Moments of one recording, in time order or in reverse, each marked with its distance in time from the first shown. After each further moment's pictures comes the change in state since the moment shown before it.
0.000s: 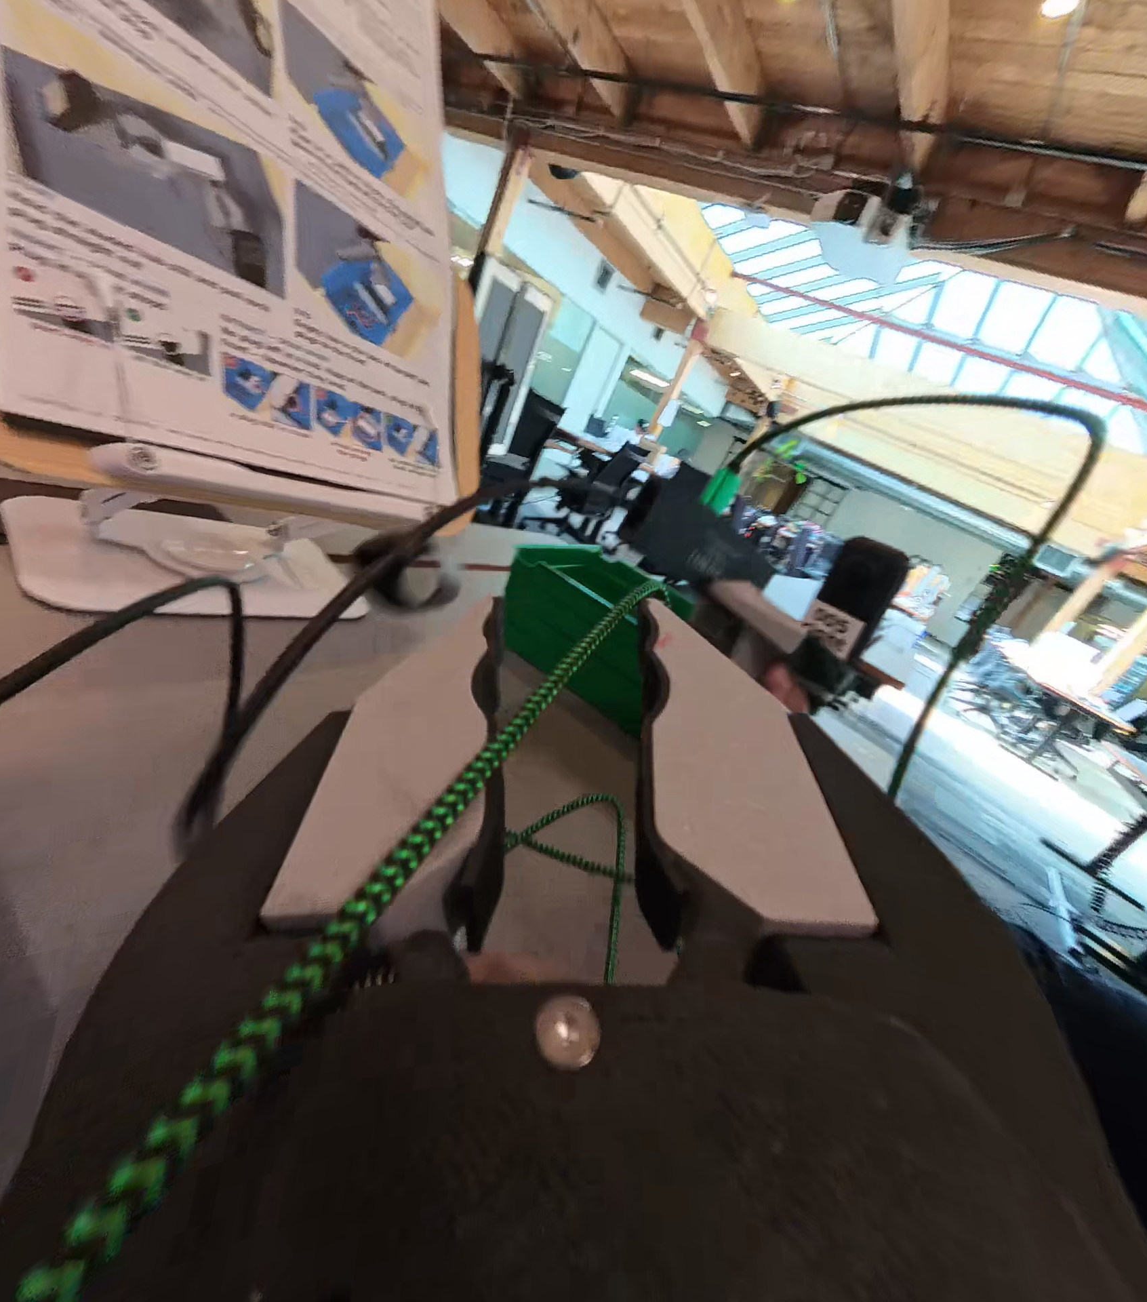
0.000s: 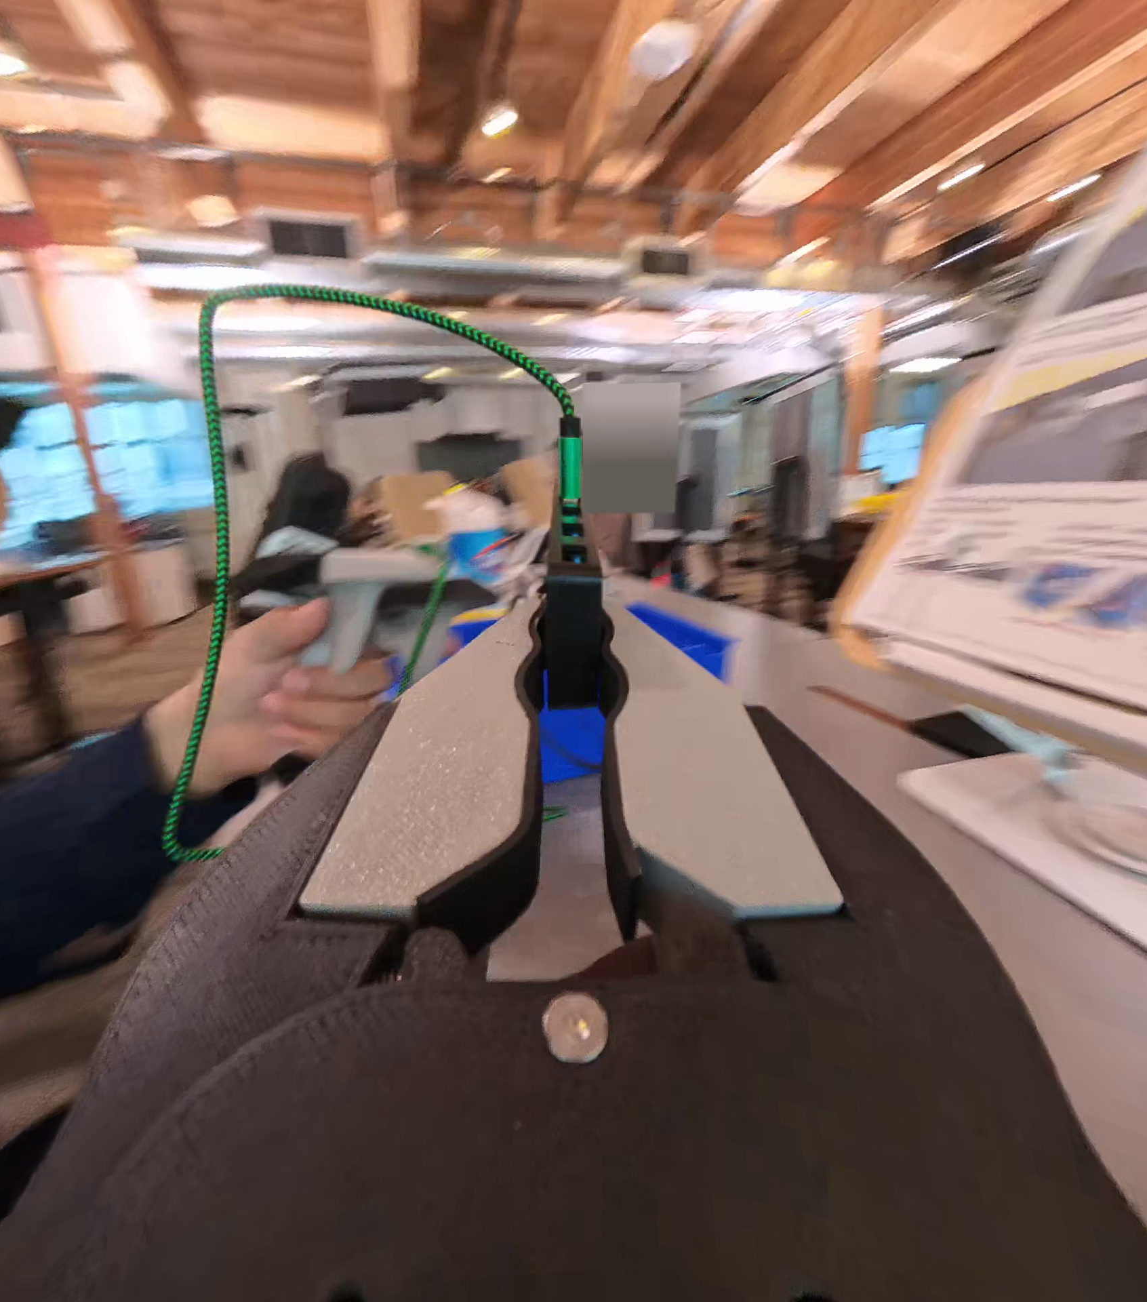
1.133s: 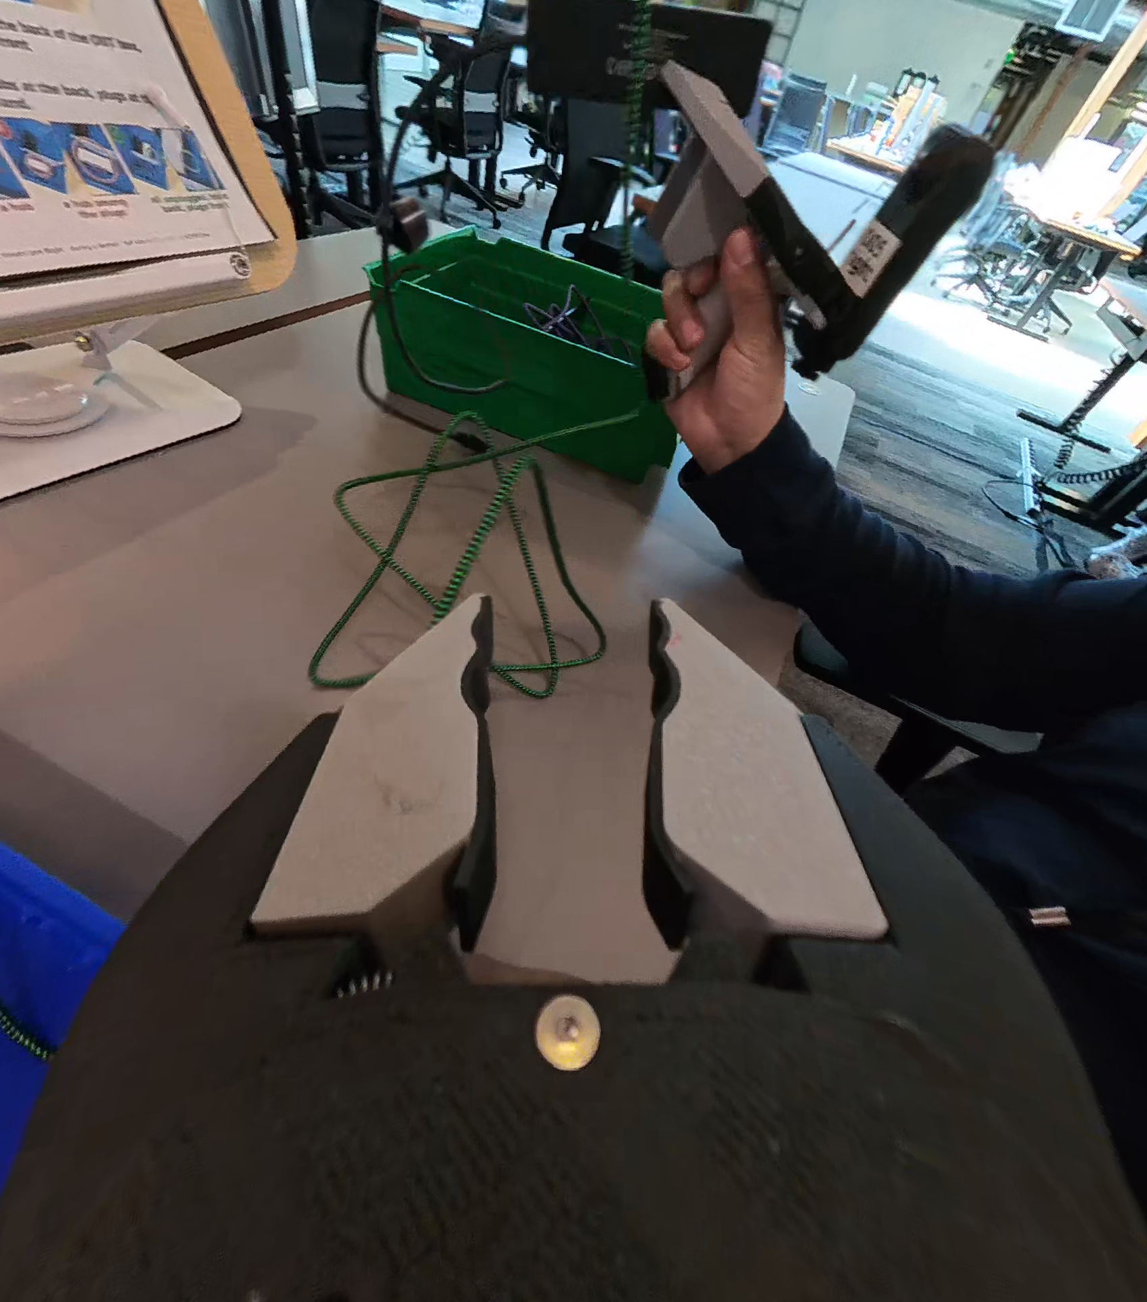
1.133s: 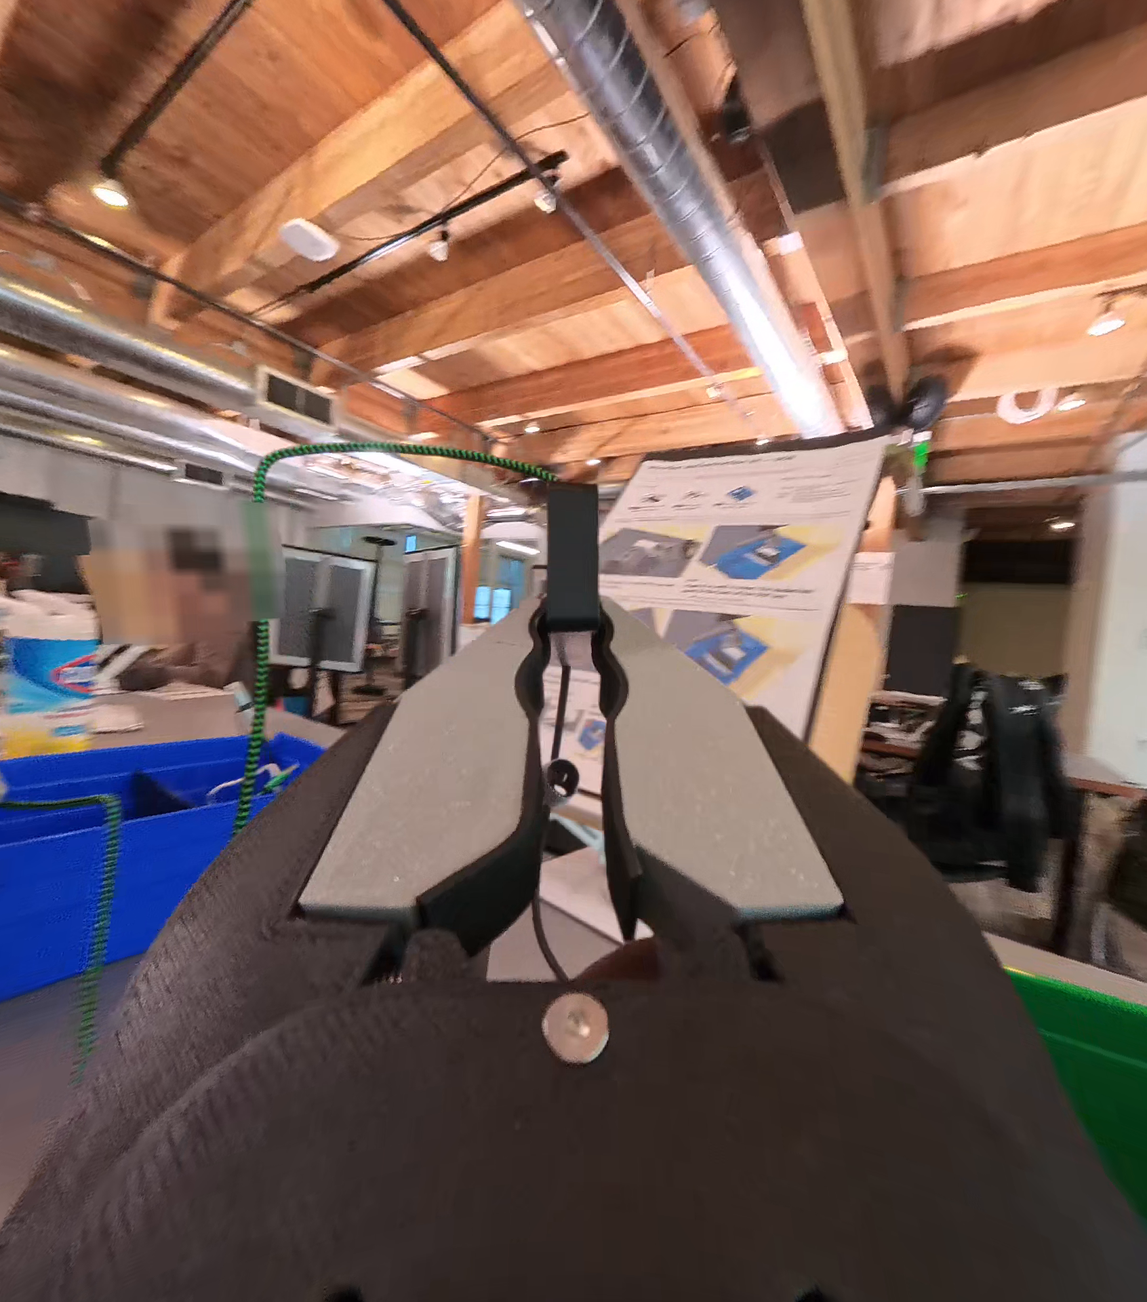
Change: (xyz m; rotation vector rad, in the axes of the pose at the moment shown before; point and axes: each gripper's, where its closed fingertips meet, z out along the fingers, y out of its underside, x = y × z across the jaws) left arm 0.039 0.041 -0.059 -0.508 0.182 0.243; right arm 0.037 -0.097 -0.085 0.236 0.584 -0.421
